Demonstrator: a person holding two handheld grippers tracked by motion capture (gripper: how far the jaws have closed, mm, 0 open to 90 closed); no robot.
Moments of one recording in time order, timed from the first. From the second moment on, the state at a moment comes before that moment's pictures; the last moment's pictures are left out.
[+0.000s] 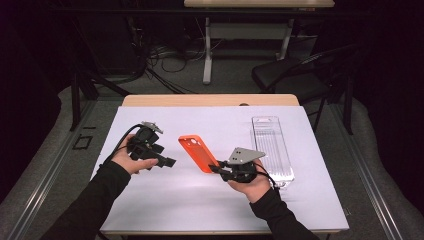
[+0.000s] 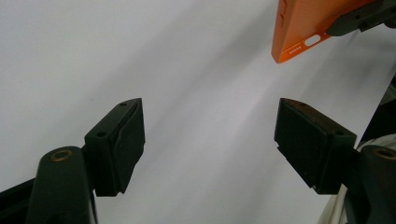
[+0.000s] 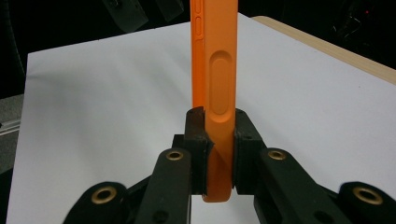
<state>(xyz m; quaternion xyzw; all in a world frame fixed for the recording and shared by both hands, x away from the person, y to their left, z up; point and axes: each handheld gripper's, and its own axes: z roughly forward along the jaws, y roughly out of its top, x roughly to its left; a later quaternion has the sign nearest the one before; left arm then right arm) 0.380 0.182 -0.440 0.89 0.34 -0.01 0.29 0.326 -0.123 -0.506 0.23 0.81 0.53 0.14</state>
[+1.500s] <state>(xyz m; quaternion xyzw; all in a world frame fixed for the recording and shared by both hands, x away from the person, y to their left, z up) 0.378 0.161 -0.441 0.84 0.33 -0.03 0.42 0.328 -0.133 -0.525 0.29 0.73 0.62 0.05</state>
